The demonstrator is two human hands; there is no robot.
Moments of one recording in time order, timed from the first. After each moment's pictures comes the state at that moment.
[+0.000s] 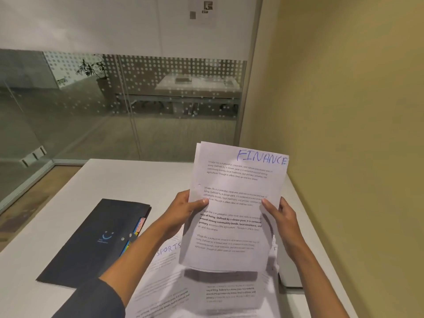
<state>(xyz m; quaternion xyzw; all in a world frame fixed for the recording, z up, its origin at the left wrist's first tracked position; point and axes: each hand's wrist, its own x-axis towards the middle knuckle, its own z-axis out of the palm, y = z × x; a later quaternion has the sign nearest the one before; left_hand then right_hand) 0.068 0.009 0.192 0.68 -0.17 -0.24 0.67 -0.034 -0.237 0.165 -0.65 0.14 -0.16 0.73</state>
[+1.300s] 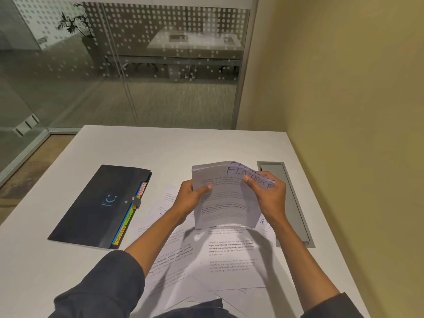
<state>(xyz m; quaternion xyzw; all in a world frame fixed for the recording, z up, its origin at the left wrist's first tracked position) 0.053 -0.004 0.101 0.71 -0.07 -0.19 0.67 -0.028 -0.205 0.114 -0.71 0.16 -0.26 0.64</state>
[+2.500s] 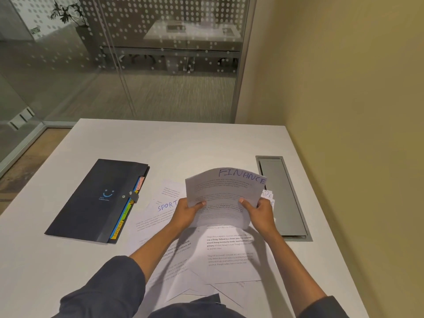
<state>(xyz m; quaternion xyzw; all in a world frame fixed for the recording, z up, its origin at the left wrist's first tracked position) 0.028 0.007 0.049 0.74 -0.03 -0.22 0.64 -0.046 -0.201 0.044 -0.74 0.25 -0.10 0.62</state>
